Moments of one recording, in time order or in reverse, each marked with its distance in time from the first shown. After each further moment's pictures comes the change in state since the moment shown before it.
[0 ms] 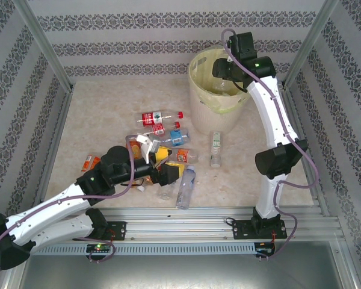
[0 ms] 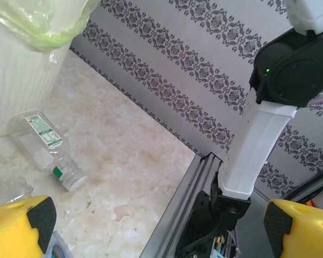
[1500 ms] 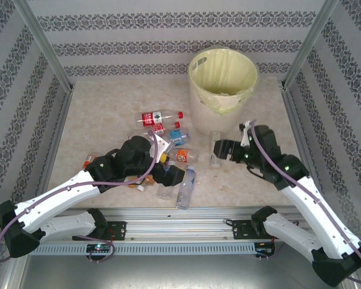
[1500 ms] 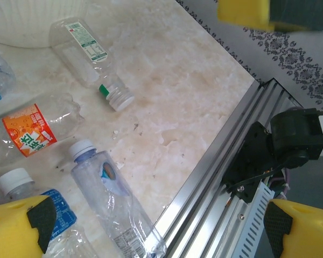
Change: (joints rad) left arm 0.000 0.179 0.205 -0.450 -0.027 0.126; right arm 0.262 -1.170 -1.435 0.280 -0.123 0.307
